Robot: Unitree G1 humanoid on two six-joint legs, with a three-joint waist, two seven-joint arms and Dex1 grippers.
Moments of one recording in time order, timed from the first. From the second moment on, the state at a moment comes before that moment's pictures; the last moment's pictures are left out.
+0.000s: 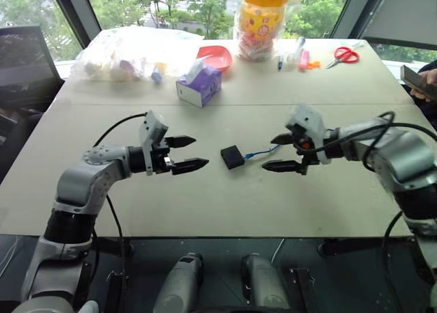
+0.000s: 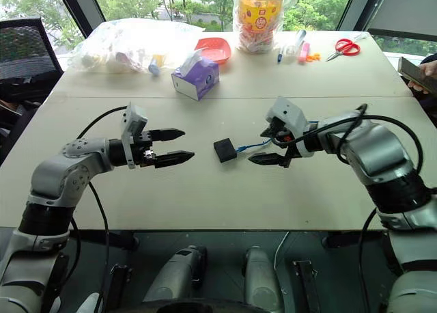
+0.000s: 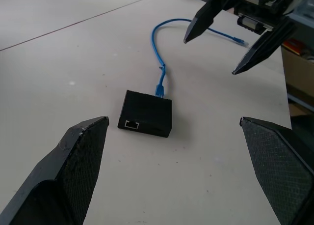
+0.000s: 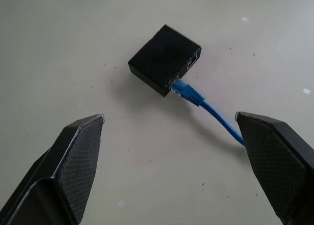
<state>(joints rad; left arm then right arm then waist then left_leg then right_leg) -0.47 0.60 -0.02 -0.11 -0.56 0.68 -0.98 -0.78 -0.87 0.35 -0.04 0.40 0.85 1.05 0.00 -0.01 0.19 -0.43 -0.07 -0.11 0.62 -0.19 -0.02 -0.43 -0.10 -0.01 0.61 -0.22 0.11</state>
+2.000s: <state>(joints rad) -0.67 0.47 0.01 0.04 -0.67 0.82 -0.97 -0.41 -0.59 0.27 -0.32 -0.48 -0.08 0.62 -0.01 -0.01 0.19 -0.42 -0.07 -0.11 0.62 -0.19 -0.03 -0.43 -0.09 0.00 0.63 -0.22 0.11</state>
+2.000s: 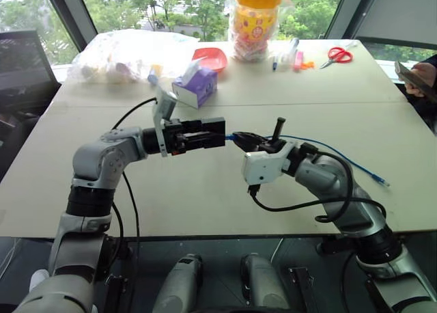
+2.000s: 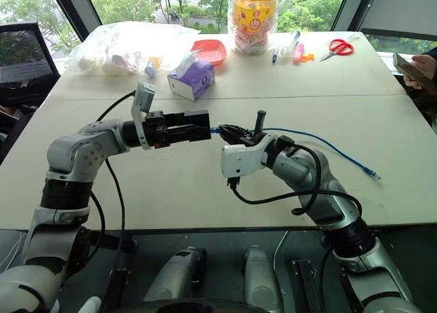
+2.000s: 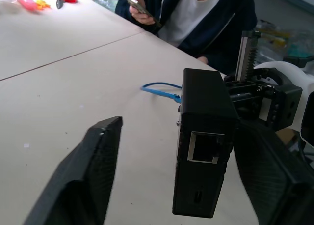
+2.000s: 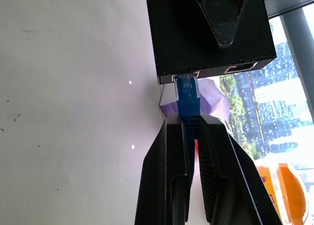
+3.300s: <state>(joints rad) -0.69 0.57 -0.02 -0.01 -0.67 0.81 -1.20 -0.85 -0.57 0.14 -0.18 0.58 1.28 1.03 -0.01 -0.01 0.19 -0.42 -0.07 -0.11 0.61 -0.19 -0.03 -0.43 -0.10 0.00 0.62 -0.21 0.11</state>
